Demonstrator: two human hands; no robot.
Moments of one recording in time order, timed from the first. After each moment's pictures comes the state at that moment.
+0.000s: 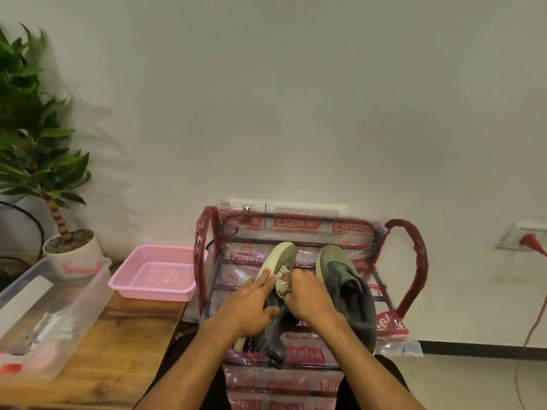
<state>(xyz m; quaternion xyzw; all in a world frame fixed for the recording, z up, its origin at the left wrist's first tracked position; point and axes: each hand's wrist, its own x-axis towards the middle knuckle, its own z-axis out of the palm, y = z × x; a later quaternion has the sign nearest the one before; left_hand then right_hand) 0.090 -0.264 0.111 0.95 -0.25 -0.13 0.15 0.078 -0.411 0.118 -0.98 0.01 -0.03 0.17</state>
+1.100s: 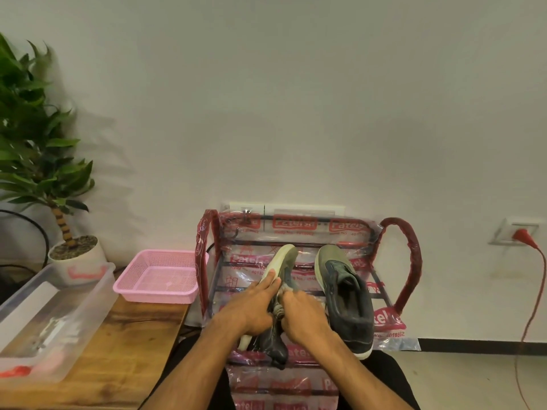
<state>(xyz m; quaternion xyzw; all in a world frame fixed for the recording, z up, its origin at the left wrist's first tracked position) 0.089 -0.268 0.109 0.94 -0.26 -0.18 0.13 0.037 -0.395 0.110 -1.00 -0.02 -0.03 0.09</state>
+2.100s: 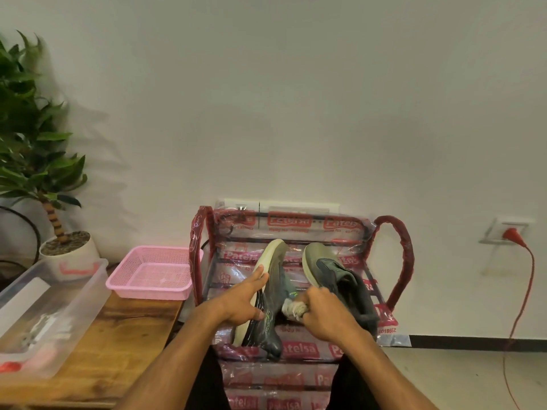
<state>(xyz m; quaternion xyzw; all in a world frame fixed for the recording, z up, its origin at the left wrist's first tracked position) 0.099 -0.254 0.109 0.89 -0.25 -0.24 0.30 0.027 -0.447 0.114 -0.98 0.00 0.02 0.20</state>
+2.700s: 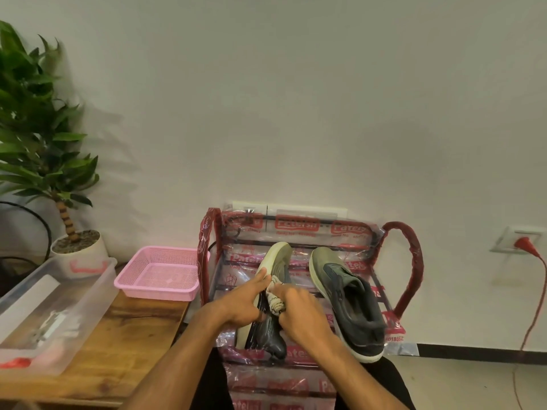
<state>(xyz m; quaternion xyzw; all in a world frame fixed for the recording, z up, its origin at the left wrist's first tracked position) 0.102 -0.247 0.107 0.88 -0.23 -0.24 0.34 0.036 -0.393 0.110 -0.97 -0.05 -0.09 0.20</state>
